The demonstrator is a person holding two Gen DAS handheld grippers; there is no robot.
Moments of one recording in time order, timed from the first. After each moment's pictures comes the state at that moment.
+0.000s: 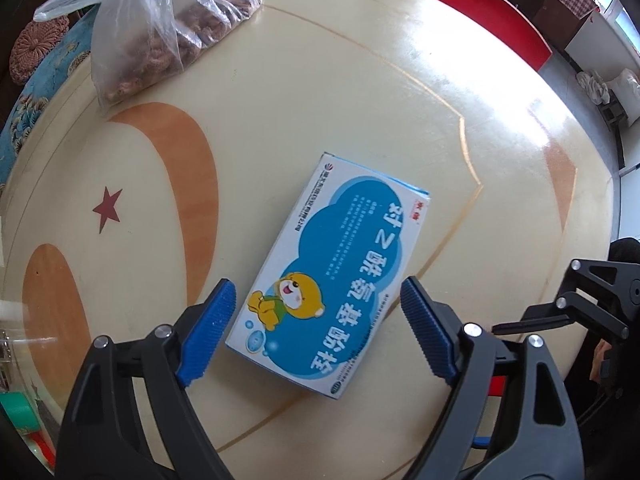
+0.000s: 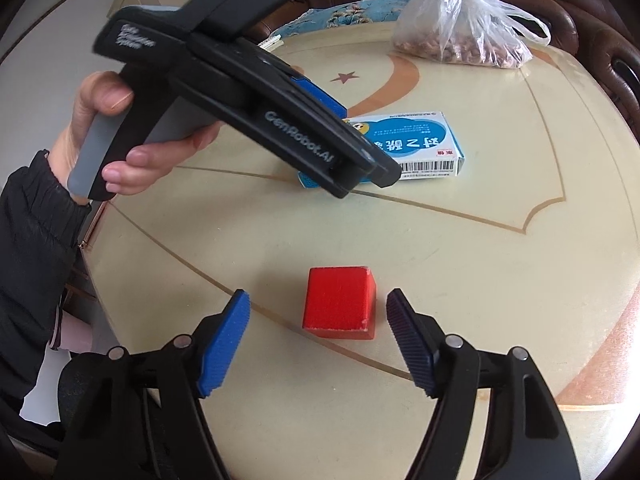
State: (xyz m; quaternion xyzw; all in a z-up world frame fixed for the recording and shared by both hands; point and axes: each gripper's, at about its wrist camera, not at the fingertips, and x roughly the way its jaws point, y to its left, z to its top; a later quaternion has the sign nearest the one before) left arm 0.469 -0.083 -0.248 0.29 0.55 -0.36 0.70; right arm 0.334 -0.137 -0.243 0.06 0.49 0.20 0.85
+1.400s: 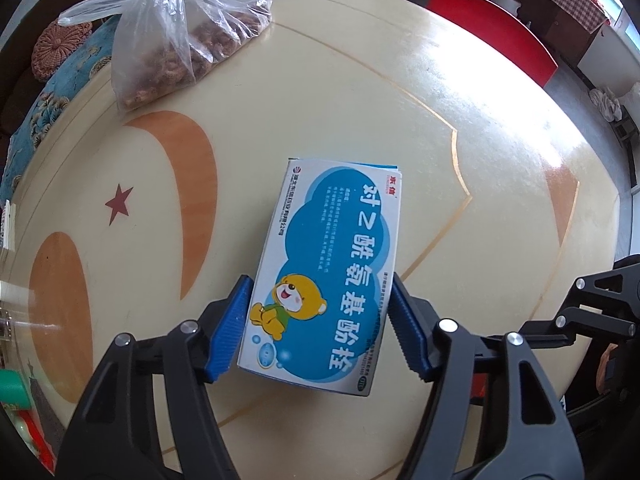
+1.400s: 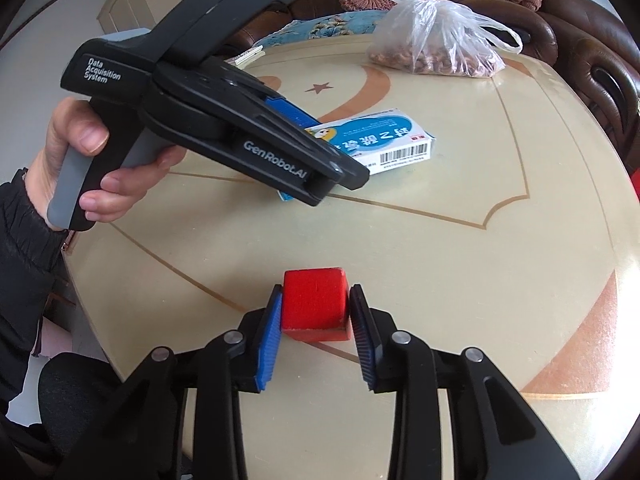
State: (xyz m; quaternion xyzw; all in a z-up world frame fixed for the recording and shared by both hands) left arm 0.445 -0.081 -0.229 0.27 0.52 -0.34 0.74; right arm 0.327 -0.145 -0.239 0.05 0.47 0.16 0.87
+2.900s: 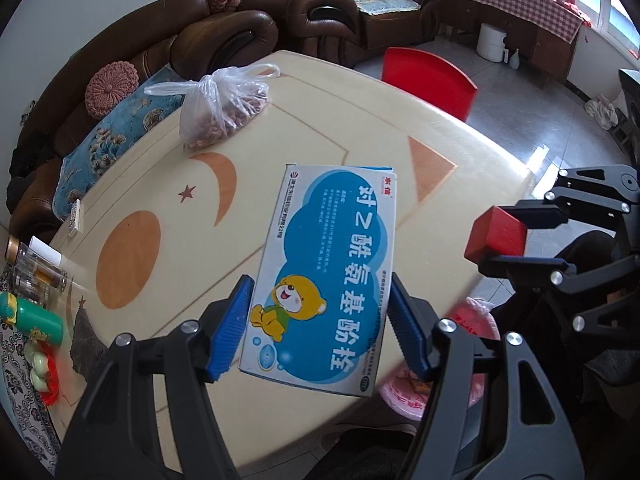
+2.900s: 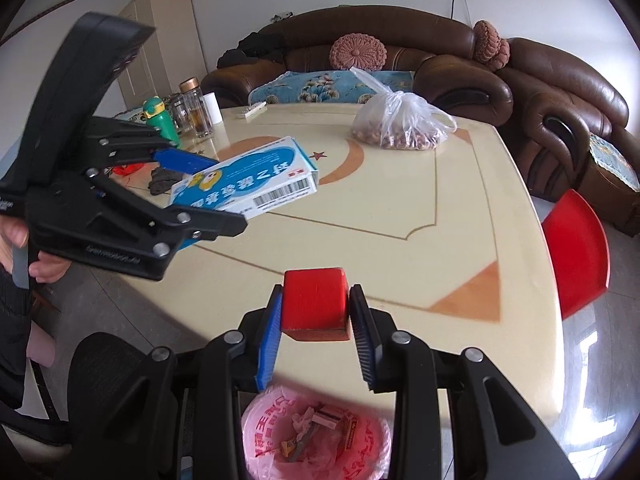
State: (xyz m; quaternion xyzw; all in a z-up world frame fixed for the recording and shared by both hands) left arm 0.257 -0.033 -0.102 0.27 0.42 -0.32 0.81; right arm 0.181 -0.159 -0.116 0.01 0.40 0.11 0.91
